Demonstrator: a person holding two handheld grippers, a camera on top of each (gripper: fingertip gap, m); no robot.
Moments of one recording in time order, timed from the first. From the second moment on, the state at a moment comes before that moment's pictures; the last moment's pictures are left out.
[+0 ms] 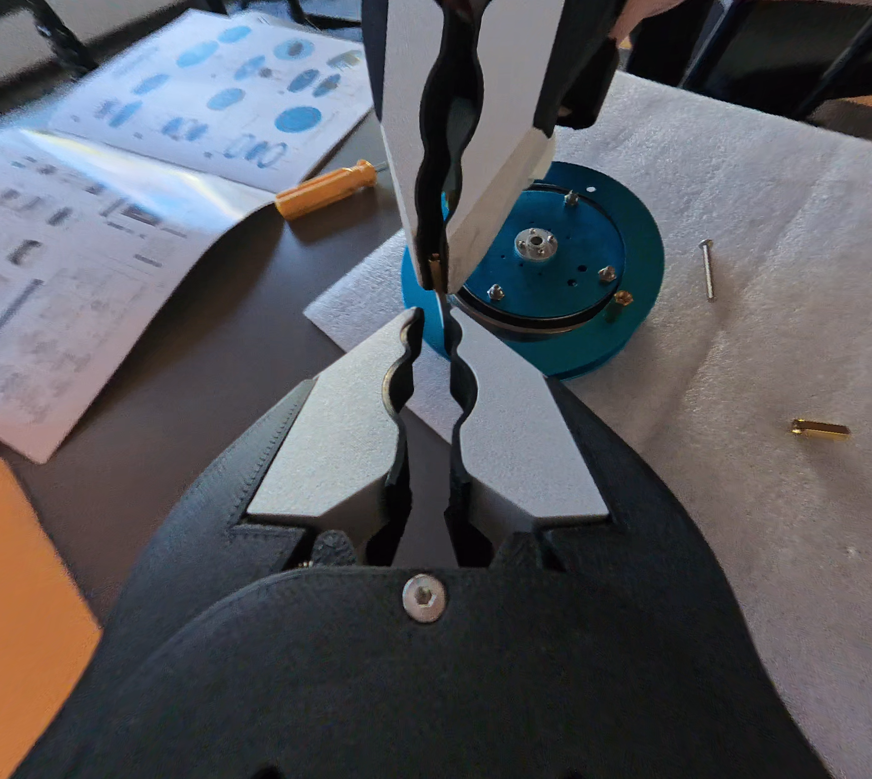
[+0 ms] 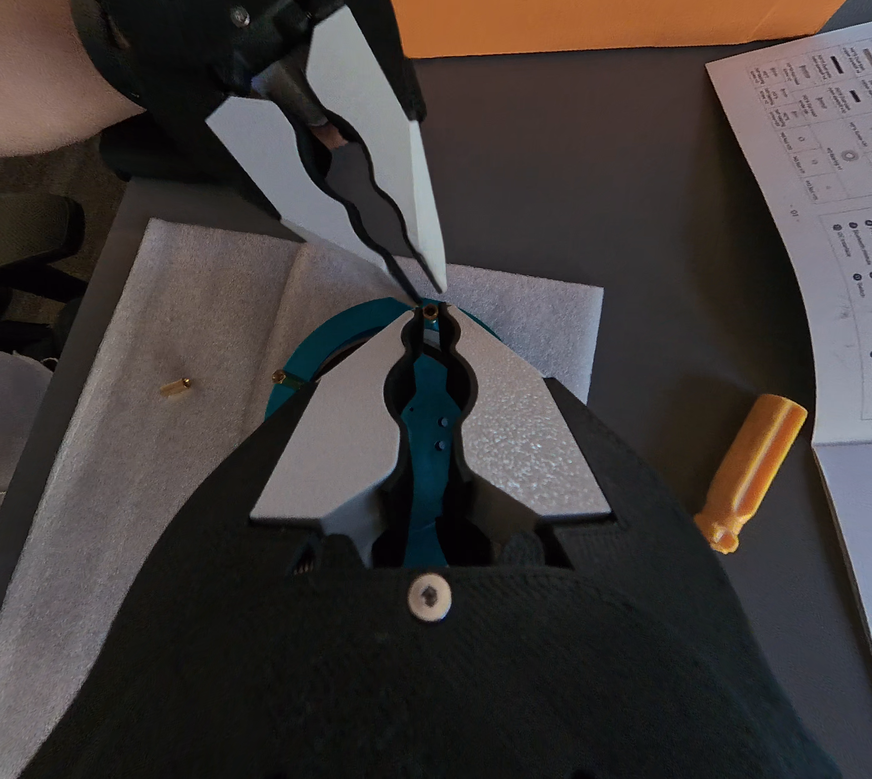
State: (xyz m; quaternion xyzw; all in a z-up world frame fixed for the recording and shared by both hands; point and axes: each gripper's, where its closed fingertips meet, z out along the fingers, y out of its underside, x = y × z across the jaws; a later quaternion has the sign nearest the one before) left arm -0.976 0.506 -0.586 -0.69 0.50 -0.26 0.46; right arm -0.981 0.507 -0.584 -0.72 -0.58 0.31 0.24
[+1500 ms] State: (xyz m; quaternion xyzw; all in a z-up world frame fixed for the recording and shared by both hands) left arm -0.970 0.506 -0.607 -0.70 0.54 -0.21 0.42; right arm -0.984 0.502 -0.580 -0.81 -0.54 0.18 0.15
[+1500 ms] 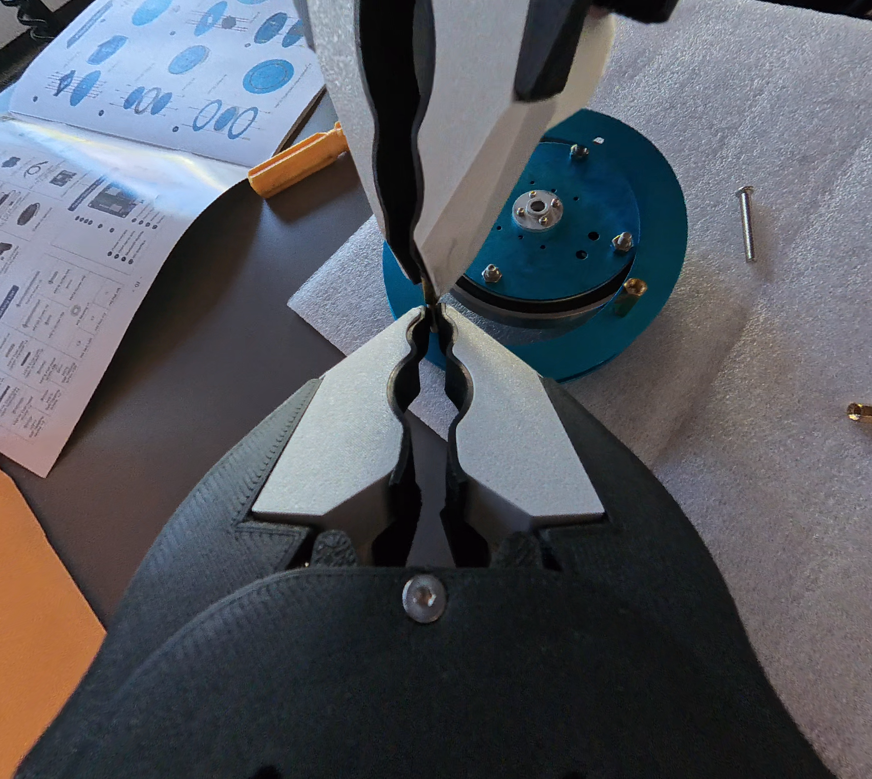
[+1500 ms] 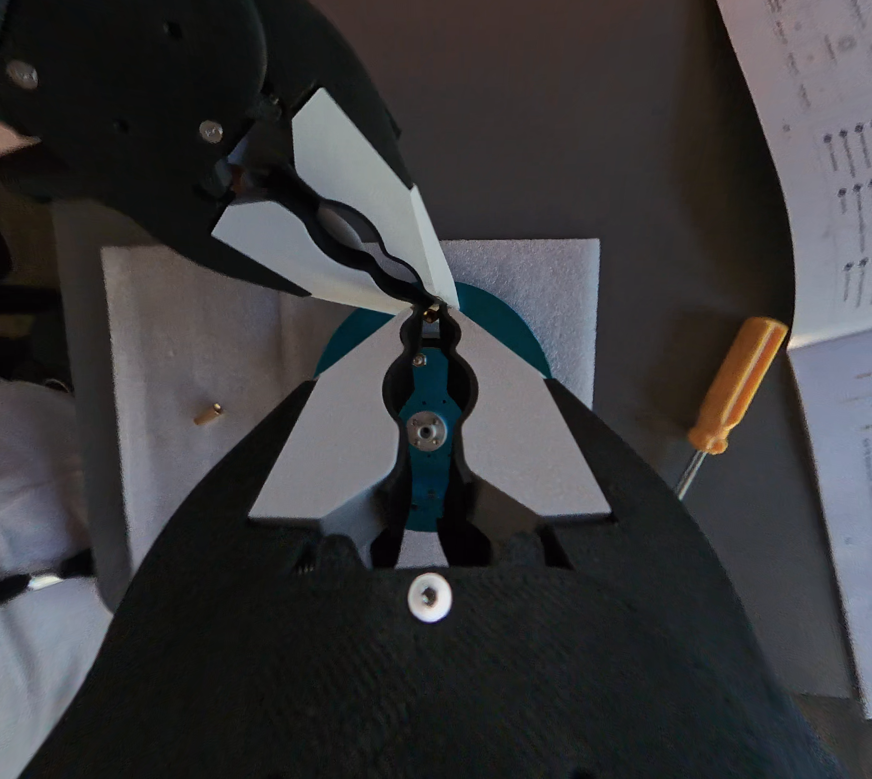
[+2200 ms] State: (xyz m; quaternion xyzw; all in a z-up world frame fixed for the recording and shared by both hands) left arm -0.970 0.506 -0.606 -0.69 0.54 -0.20 0.43; right arm -0.991 0.498 -0.578 -0.75 -0.59 0.16 0.25
